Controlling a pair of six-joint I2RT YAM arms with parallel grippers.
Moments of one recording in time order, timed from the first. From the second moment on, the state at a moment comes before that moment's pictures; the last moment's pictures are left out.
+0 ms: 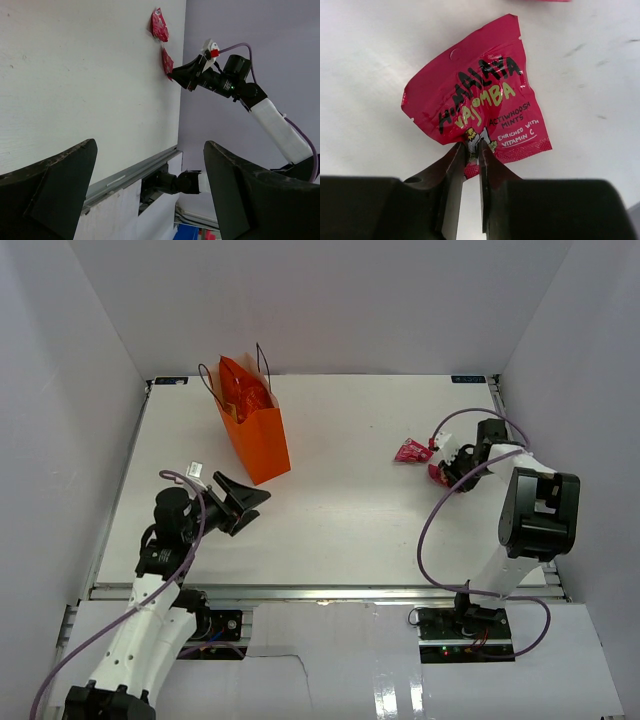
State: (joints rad) left arm -0.13 0.58 0.46 -0.22 0.55 -1.07; right arm -0.13 1.78 1.11 -0.53 -0.34 -1.03
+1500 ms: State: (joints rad) left arm -0.72 1.48 0.78 0.03 0.28 -1.33; right arm 0.68 1.39 0.94 -0.46 -0.49 -0.67
